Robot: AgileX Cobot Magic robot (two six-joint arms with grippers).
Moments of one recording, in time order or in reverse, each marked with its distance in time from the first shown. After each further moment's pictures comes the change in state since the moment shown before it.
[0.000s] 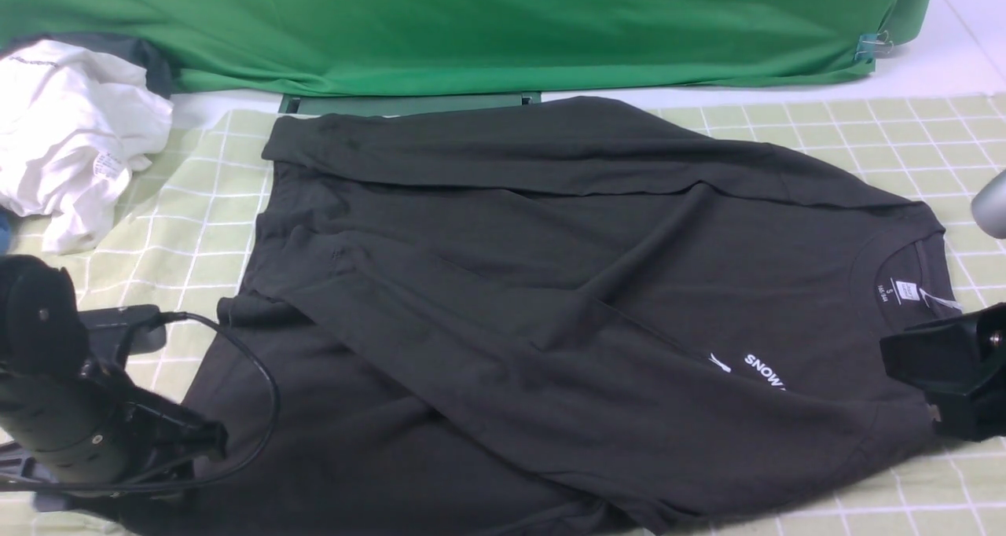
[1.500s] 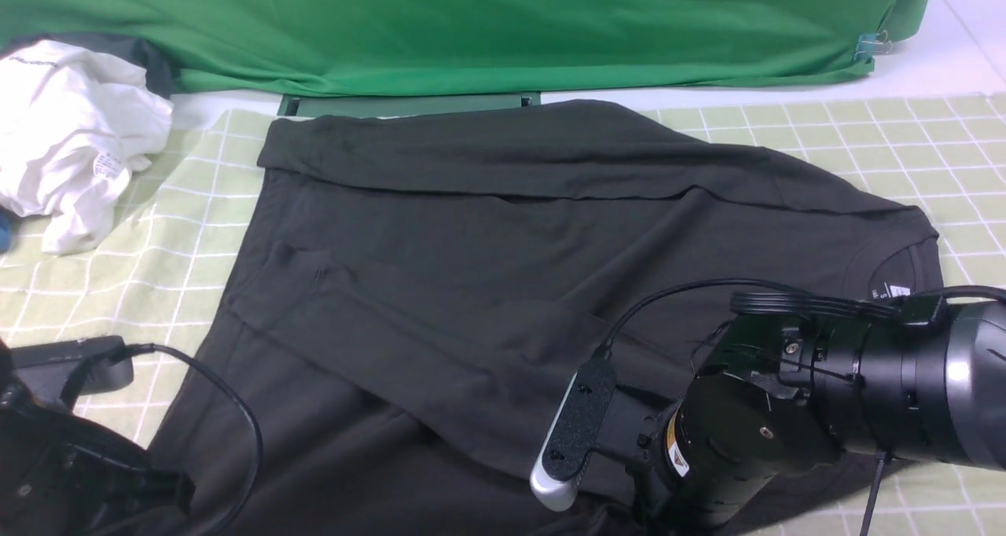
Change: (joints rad) right arm 0.419 0.840 -0.151 -0.156 -0.099 -0.240; left arm 0.000 -0.281 0.031 -0.063 0.336 0.062
